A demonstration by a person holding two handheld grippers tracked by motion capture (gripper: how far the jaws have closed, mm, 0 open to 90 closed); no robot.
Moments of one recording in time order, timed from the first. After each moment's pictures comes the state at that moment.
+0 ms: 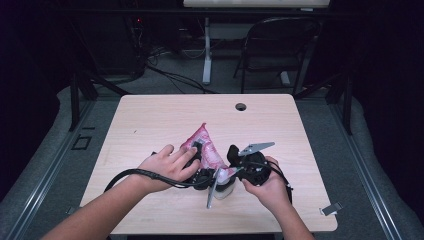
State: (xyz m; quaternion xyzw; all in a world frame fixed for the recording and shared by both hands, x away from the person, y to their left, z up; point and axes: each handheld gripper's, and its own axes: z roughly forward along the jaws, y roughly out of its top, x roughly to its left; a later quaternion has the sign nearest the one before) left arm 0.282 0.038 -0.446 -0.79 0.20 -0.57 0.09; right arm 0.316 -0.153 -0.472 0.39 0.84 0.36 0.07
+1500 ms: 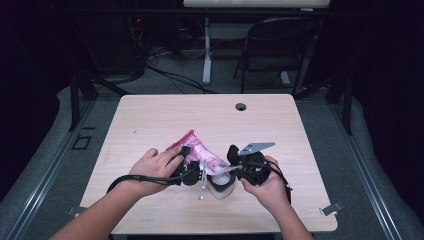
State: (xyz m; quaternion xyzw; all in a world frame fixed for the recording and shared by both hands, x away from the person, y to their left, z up) left arm 0.295 0.069 -0.456 -0.86 0.07 -0.51 0.00; right arm 0.313 -0.150 -0.467 0.39 0.83 0.38 0.08
